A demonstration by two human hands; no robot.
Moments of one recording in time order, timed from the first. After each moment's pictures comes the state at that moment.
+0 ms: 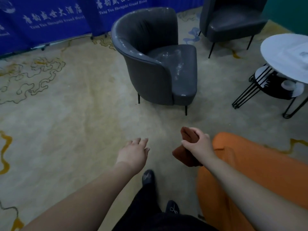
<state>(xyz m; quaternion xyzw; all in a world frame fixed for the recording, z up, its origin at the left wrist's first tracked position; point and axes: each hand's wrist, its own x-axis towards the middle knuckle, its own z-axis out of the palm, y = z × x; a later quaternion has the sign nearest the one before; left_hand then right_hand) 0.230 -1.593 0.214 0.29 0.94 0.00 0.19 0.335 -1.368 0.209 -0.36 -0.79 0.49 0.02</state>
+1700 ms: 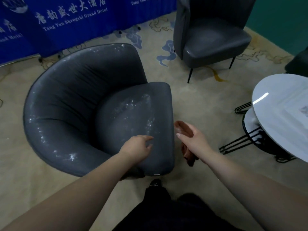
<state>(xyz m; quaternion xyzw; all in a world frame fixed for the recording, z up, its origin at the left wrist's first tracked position) -0.248 -1.091 0.194 0.32 0.89 0.12 0.31 -0.119 -0.903 0.188 -0.37 -0.74 0.56 0.06</state>
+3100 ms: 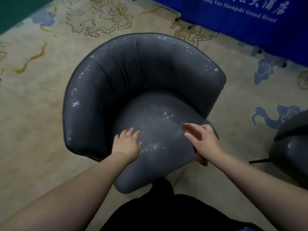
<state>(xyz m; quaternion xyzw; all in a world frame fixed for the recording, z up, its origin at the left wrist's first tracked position) -0.315 -0.953 0.153 -0.21 0.94 0.08 0.24 -0.446 -0.697 0.158 0.16 -0.90 0.37 -0.19</state>
